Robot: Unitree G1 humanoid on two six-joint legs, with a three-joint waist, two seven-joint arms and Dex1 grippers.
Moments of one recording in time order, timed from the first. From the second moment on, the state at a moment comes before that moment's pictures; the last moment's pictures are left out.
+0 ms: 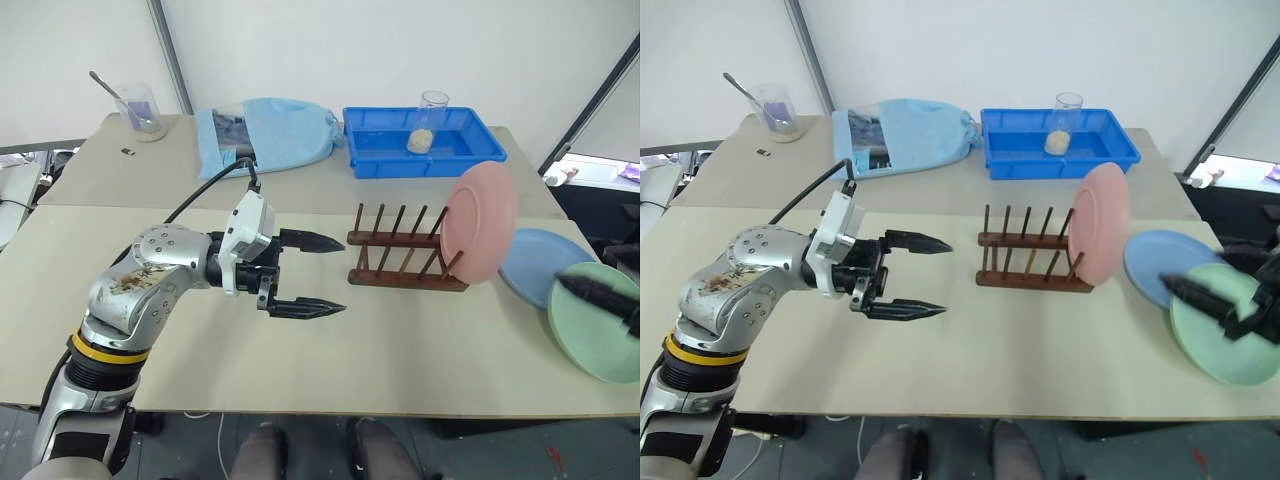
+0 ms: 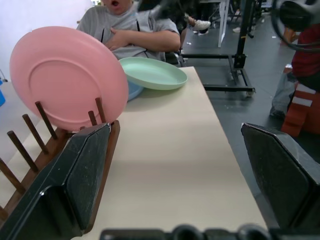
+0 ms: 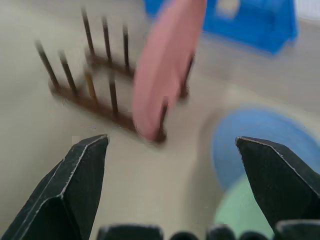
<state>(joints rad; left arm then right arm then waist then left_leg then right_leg) -0.57 0.69 -0.10 -0.34 -0.66 0.55 -1.18 0.31 -1.02 -1.01 -0.71 0.86 1.15 0.65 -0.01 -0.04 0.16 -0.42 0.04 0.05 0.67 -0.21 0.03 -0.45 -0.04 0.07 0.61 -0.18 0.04</state>
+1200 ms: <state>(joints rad) -0.58 0.60 -0.19 -0.34 -0.63 0.50 -1.28 0.26 -0.86 -0.47 -0.38 0.23 0.84 0.50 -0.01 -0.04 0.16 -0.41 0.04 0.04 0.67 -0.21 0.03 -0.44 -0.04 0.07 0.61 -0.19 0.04</state>
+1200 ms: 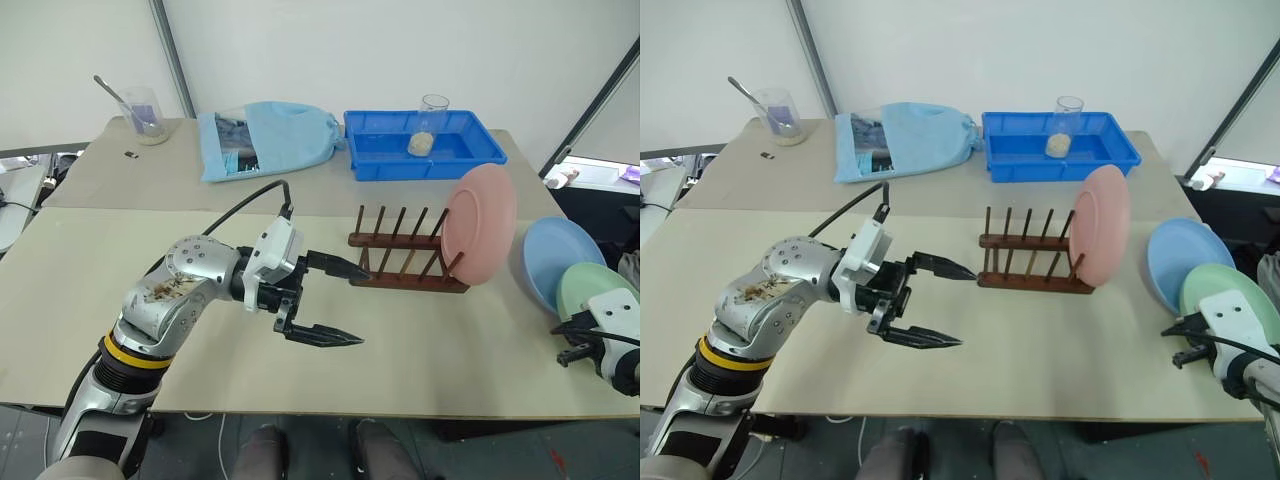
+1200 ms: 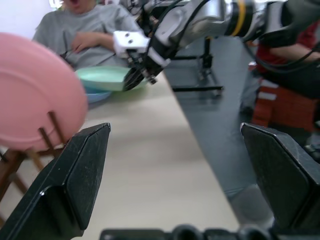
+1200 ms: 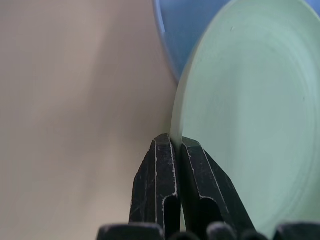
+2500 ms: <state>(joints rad) -0.48 0.71 -0.04 -0.37 -0.63 0.50 -1.19 -0.47 -0.63 -0.49 -0.45 1.40 1.07 0.20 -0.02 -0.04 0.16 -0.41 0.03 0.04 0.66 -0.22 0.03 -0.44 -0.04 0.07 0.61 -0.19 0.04</state>
